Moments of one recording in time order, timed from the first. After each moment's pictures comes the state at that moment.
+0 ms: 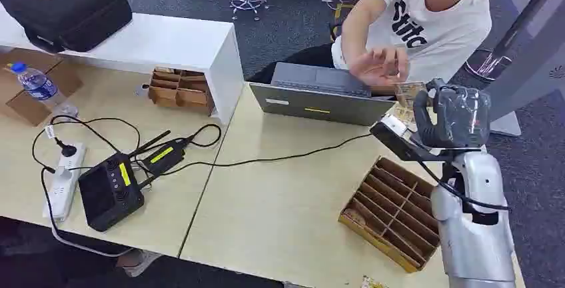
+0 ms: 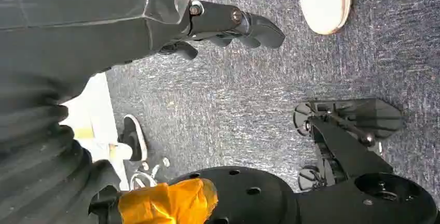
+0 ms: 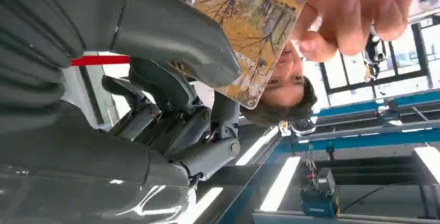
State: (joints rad) left arm -0.02 -0.19 0.95 -0.27 -1.01 -0.16 0.06; right arm -0.50 0.02 0.17 -1.36 1.32 -0.18 -0.10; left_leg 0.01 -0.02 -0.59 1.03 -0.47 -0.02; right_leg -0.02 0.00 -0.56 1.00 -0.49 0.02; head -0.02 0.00
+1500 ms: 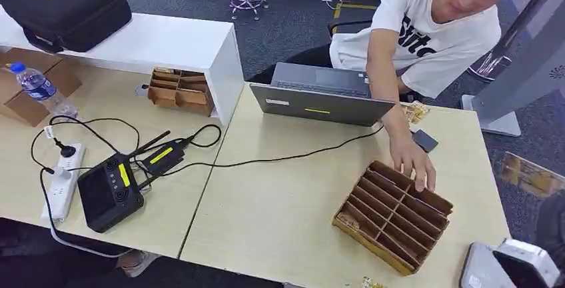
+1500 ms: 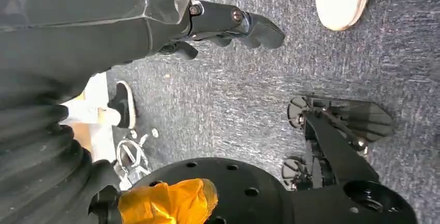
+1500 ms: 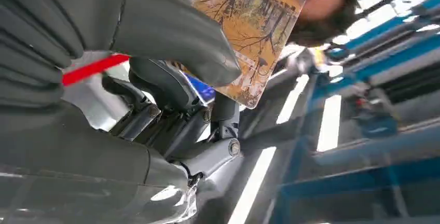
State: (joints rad) left arm -0.01 -0.23 1.09 -0.26 -0.97 -0.12 0.03; right arm 0.11 -0.04 -0.27 -1.99 0.84 -0.25 -0.36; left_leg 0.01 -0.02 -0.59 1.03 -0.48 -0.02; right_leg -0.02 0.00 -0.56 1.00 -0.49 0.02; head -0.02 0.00
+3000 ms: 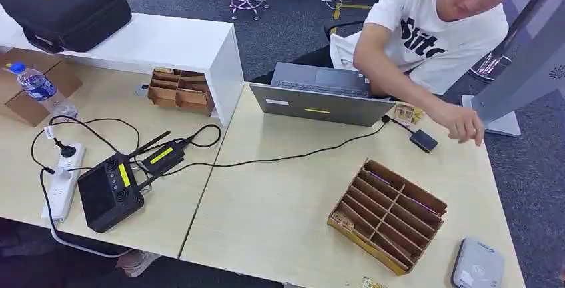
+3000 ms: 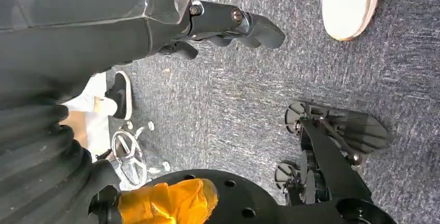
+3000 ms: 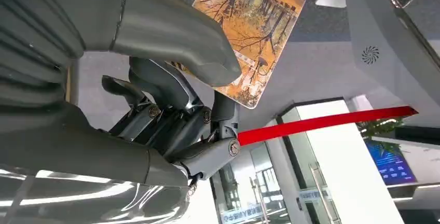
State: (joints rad) left arm -0.03 -0.23 1.21 -0.27 -1.02 -0.11 0.02; right arm 0.10 0.05 -0.82 -1.63 0.97 0.04 -0.35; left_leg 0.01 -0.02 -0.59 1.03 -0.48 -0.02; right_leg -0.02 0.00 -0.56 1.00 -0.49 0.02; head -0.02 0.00
